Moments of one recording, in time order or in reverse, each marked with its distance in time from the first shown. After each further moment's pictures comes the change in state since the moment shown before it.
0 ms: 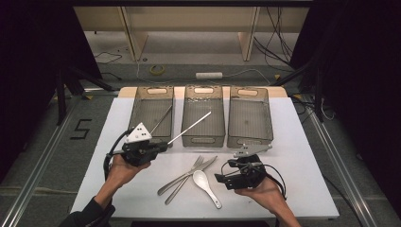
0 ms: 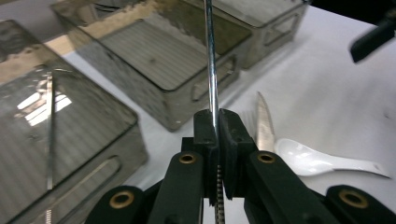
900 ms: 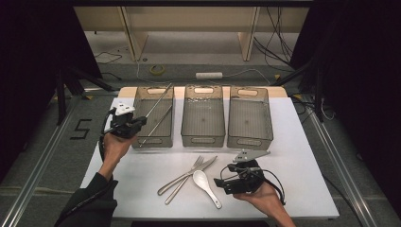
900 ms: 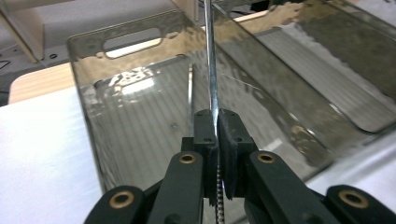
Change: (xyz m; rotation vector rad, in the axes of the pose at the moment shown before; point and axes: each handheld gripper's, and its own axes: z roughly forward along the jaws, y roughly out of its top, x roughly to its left) left arm 0.088 0.002 0.023 -0.004 0.330 -0.196; right arm 0.002 -0.013 0.009 0.005 0.003 0.022
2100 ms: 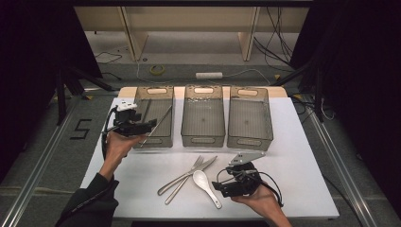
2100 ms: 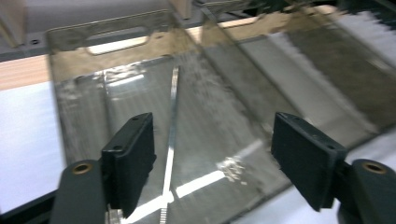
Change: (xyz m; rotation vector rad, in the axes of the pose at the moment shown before) left arm -0.016 0.010 -0.007 0.001 -0.086 -0.061; right arm 0.007 -0.003 0.008 0.041 -0.019 -0.020
